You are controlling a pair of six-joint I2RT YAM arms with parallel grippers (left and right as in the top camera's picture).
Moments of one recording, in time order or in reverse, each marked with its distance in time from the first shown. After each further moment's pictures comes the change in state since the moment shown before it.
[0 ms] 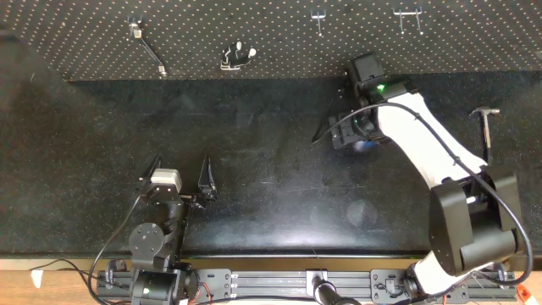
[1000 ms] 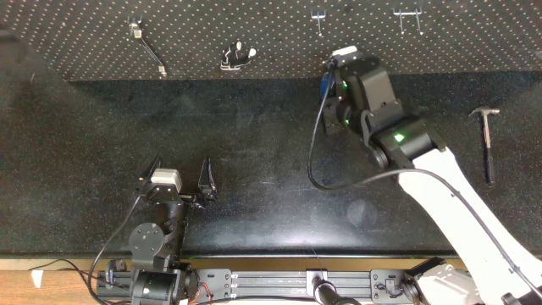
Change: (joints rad) left arm 0.000 0.000 0.000 0.000 0.000 0.000; right arm 0.144 -0.418 -0.097 0.391 0.033 0.082
